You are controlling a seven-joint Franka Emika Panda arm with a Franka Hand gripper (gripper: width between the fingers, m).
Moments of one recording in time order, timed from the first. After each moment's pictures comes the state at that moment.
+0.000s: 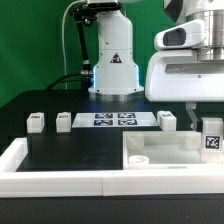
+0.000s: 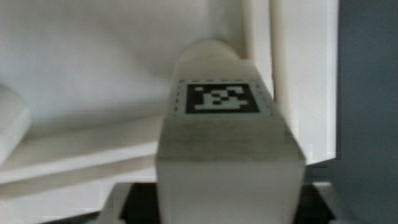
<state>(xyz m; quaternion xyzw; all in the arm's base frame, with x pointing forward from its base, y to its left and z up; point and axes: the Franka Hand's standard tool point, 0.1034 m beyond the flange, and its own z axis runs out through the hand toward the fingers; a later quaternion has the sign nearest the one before) 0.626 0.113 0.078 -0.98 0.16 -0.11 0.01</state>
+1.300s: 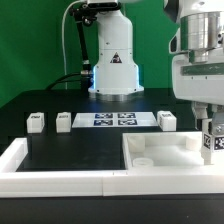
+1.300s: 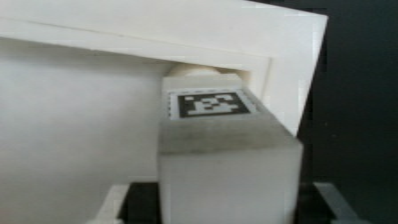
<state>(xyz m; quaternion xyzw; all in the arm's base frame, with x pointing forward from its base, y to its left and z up) 0.621 0.109 0.076 -0.75 0.66 -0.07 0.06</state>
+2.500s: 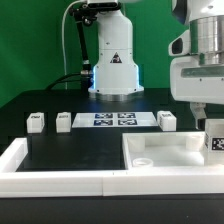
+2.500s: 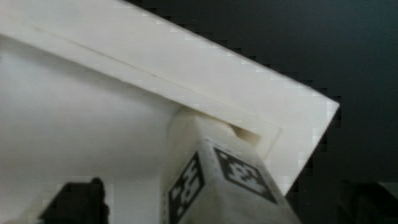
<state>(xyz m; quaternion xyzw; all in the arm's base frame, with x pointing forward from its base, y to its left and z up) 0.615 0.129 0.073 -0.87 0.49 -0.07 0.06</state>
